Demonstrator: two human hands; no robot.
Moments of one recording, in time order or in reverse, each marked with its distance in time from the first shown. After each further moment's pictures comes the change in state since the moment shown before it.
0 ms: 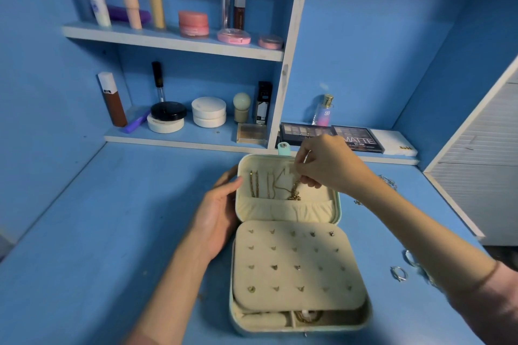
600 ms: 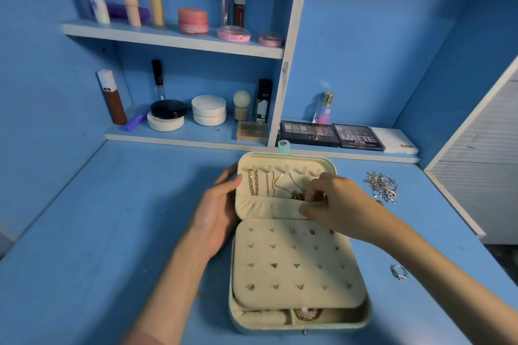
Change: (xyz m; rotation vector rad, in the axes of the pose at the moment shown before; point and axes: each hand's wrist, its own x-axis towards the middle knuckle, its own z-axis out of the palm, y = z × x) left_hand 0.000 0.001 0.001 -0.024 -0.007 -0.015; right_hand -0.046 0.025 0.019 -0.139 -0.092 -0.047
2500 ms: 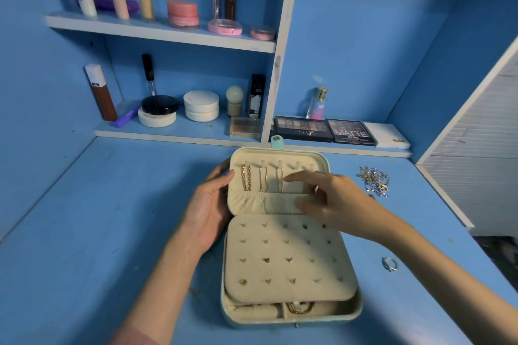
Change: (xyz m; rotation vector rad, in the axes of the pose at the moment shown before) left_hand -0.002 0.000 0.002 0.006 0.018 -0.005; right_hand -0.005 0.011 0.001 0.073 0.028 -0.134
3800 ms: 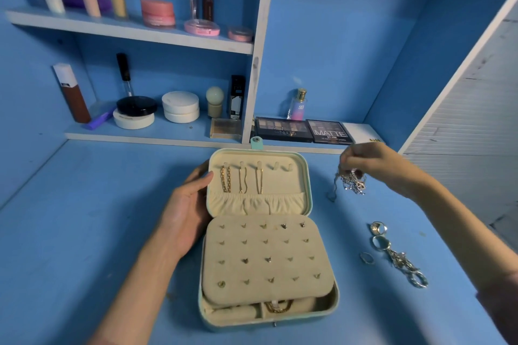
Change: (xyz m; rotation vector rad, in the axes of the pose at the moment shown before) left_hand -0.001 0.000 0.001 0.032 -0.011 0.006; right_hand 0.003 0.084 -0.067 0.377 0.087 0.307
